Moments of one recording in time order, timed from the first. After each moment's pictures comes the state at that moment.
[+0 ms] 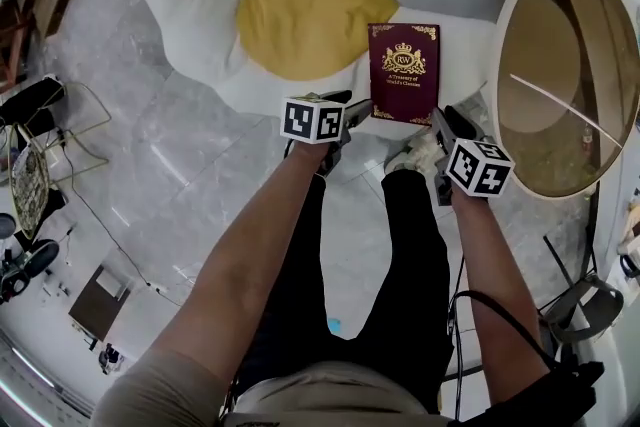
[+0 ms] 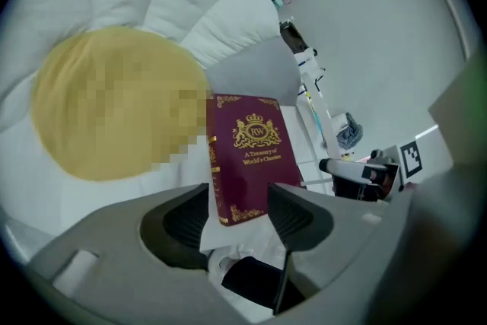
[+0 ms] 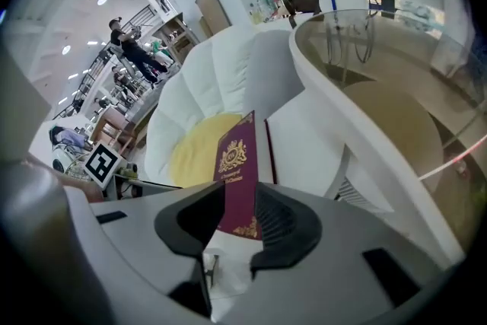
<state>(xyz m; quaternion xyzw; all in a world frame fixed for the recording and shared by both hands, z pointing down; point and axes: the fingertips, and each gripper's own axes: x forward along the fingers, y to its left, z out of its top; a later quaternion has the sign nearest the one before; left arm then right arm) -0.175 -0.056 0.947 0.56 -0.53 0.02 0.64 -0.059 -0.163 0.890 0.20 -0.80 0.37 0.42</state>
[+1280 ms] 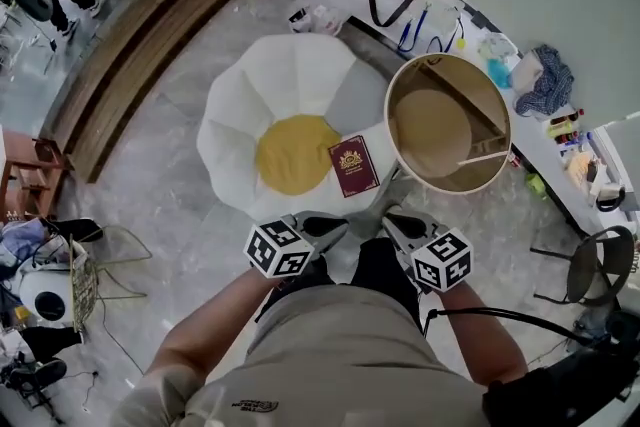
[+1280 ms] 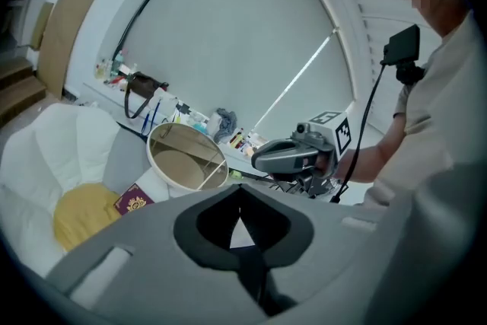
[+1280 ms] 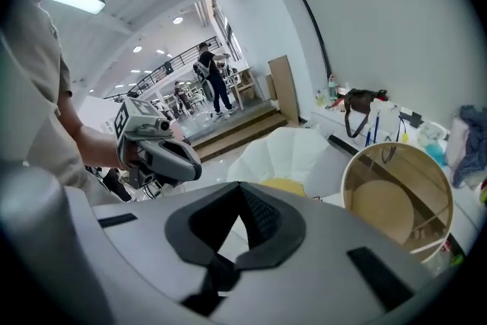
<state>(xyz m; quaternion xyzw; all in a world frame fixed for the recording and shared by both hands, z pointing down) -0.100 0.037 0.398 0.84 -0.36 0.10 0.39 -0.046 -0.005 0.400 0.11 -0.92 0.23 0.29</state>
